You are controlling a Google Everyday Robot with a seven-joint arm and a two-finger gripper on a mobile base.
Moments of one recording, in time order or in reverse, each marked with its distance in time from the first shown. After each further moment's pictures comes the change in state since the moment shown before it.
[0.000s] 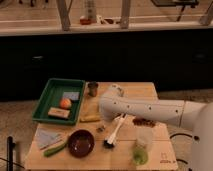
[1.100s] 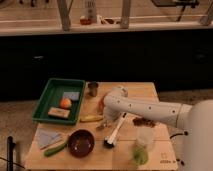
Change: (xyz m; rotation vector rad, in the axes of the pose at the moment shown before) arm 0.027 0.007 0.039 -0.053 -0.046 0.034
